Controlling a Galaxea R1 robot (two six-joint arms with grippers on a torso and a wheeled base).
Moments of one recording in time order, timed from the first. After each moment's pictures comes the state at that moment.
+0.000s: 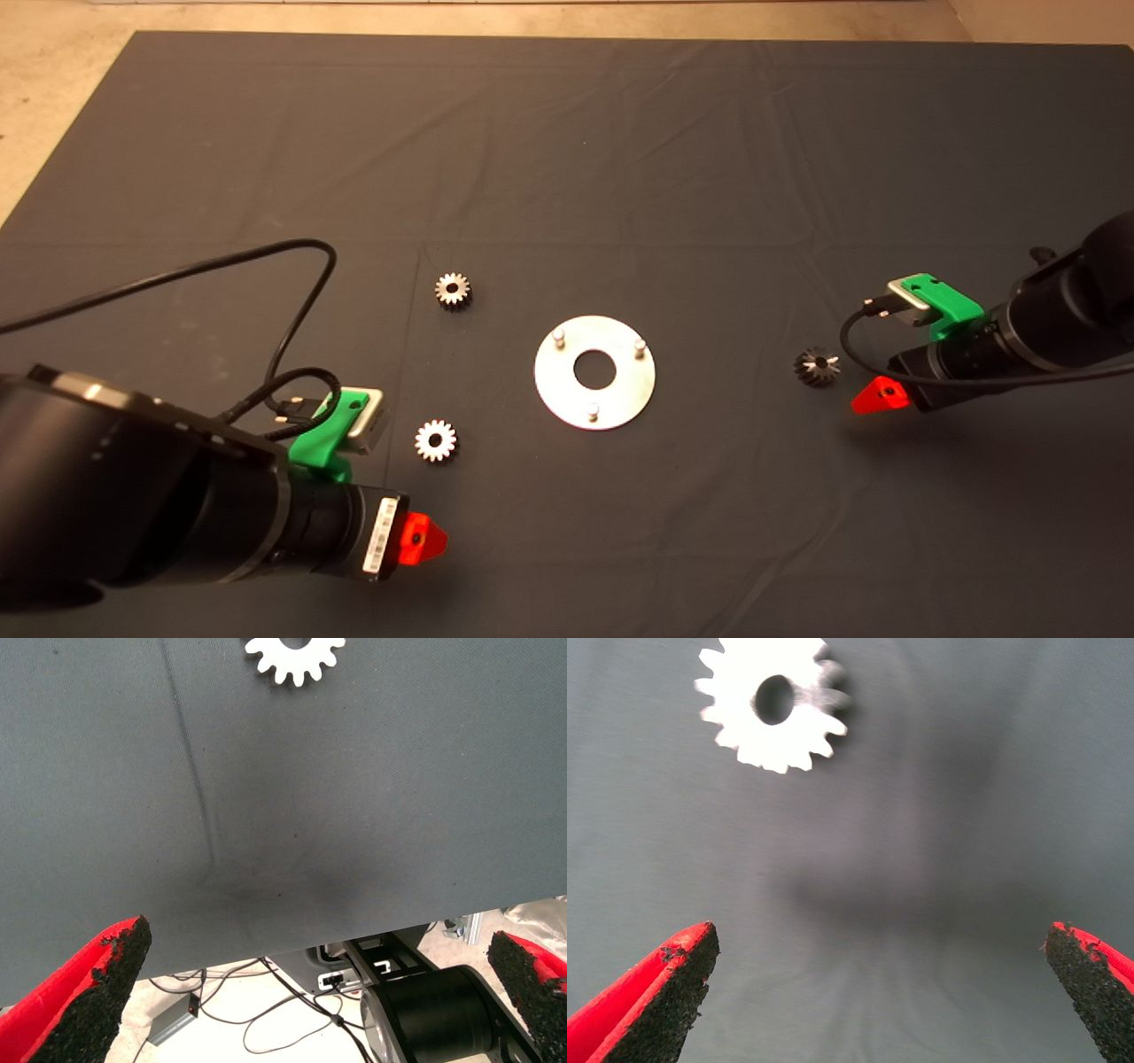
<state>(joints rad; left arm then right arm) -0.31 2.23 -0.34 0.47 1.53 -1.75 0.31 2.05 -0.75 -0.38 -1.47 1.12</state>
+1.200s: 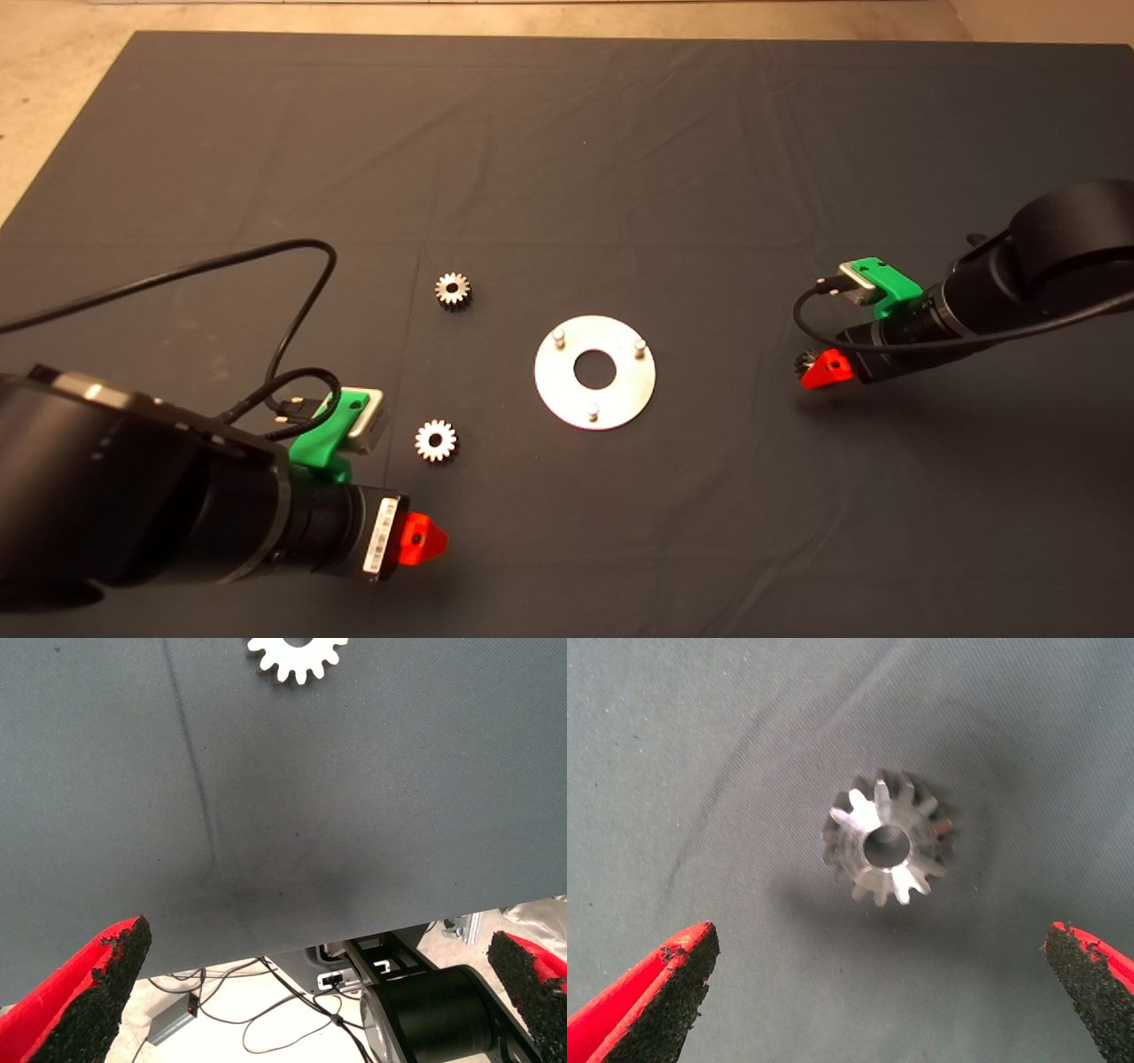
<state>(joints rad) -0.31 2.23 -0.34 0.47 1.53 -1.75 0.31 2.16 -0.86 -0.38 -1.40 1.12</state>
